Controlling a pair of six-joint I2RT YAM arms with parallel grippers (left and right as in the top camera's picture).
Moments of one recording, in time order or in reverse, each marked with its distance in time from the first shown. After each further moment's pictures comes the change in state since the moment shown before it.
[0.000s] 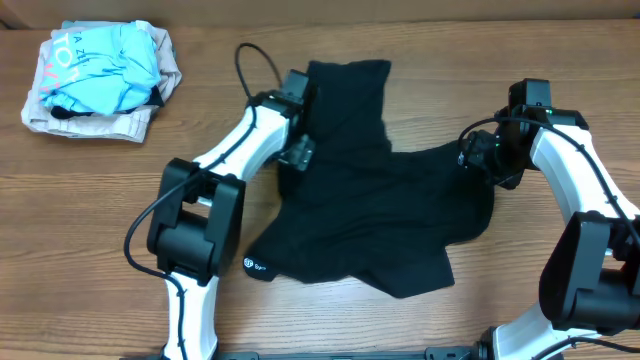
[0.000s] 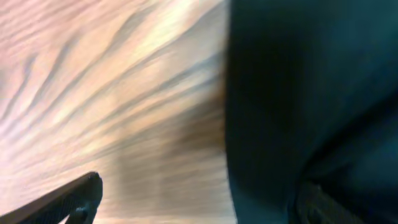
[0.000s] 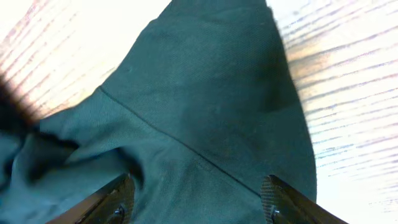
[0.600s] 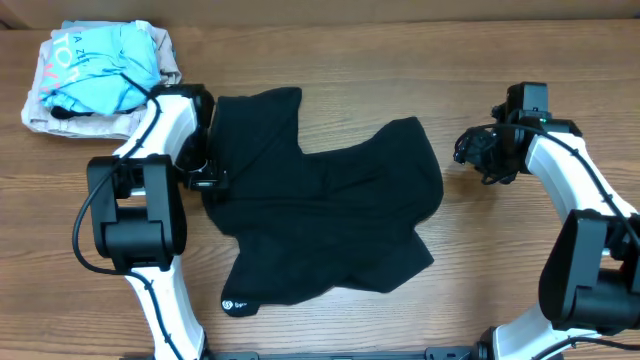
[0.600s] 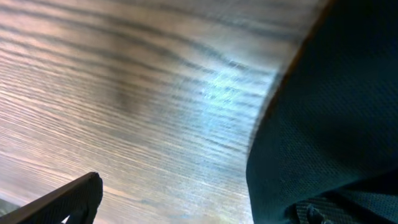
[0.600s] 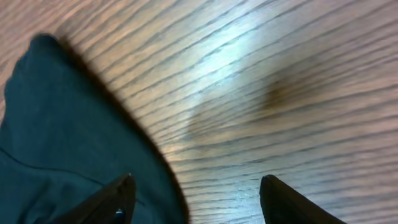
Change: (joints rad) left arm 0.357 0.011 -0.012 -0.421 0.066 -0.137; right arm 0.008 0.000 -0.077 0.178 -0.014 -0.024
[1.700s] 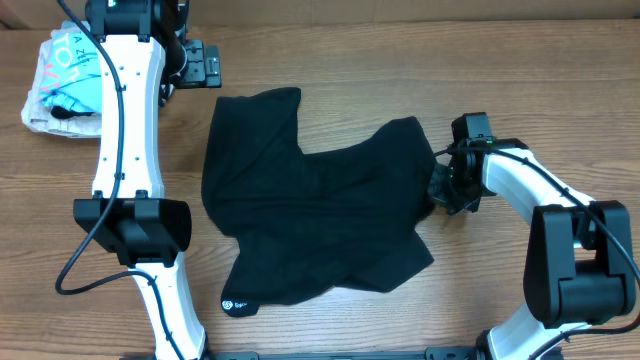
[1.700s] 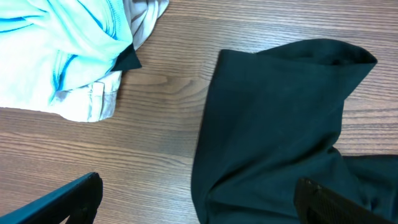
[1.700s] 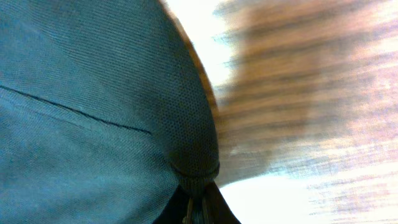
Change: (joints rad) left arm -0.021 0.028 0.917 -0.264 0.142 0.080; right arm 0.177 0.032 -0.156 0.021 0.032 0.112
